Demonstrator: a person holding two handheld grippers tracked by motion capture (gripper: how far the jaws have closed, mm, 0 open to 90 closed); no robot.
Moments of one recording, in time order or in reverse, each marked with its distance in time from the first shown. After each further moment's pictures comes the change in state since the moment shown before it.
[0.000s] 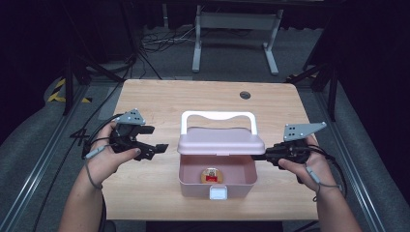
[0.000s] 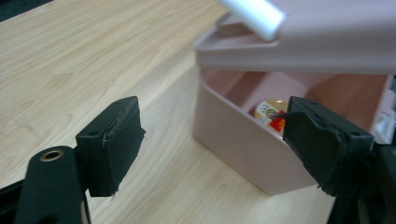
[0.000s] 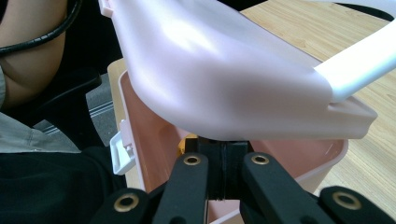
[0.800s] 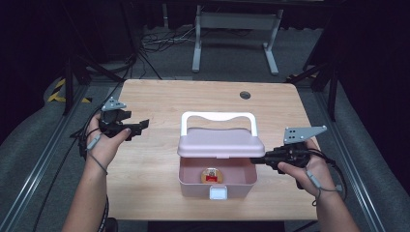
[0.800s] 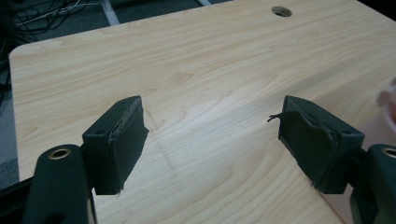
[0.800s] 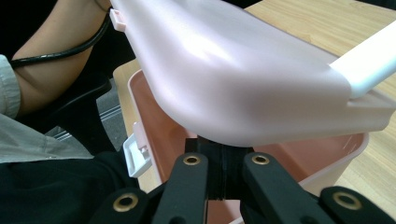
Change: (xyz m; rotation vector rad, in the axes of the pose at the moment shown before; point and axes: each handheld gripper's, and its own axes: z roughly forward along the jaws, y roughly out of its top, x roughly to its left) left arm 0.069 -0.022 0.013 -0.129 0.311 -0.225; right arm 0.011 -0.003 0.000 -0.007 0.003 0.051
